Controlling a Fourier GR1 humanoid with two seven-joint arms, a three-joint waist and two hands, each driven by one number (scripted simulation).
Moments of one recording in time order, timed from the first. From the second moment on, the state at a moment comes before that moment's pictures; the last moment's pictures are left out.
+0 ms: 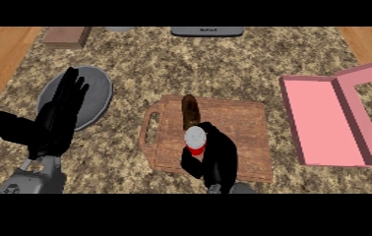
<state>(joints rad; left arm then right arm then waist) -0.10 0.25 -0.05 -1.64 0.25 0.22 0.18 -0.27 -0.01 0.76 -1.46 0.82 -0.52 1.15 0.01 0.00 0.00</state>
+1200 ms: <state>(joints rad) -0.14 0.22 -0.04 -1.63 0.22 0.19 0.19 -0.84 -0.01 0.92 -1.20 0.82 -0.20 1.08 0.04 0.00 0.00</state>
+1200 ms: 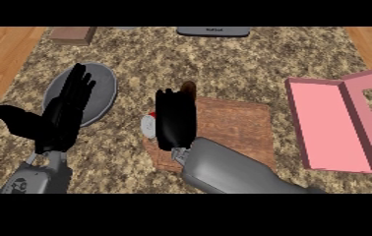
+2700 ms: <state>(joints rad) -0.07 0.21 0.00 -1.66 0.21 0.19 0.18 -0.78 -0.25 0.38 -1.51 1.16 -0.08 1.12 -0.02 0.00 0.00</state>
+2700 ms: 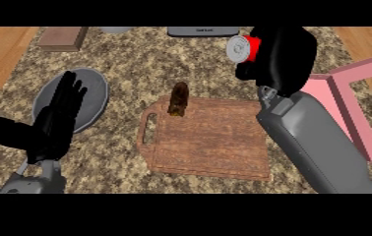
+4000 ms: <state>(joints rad) -0.09 0.19 0.01 -1.64 0.19 0.16 0.17 -0.53 -0.45 0.03 -1.19 0.99 -0.09 0.69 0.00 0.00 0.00</state>
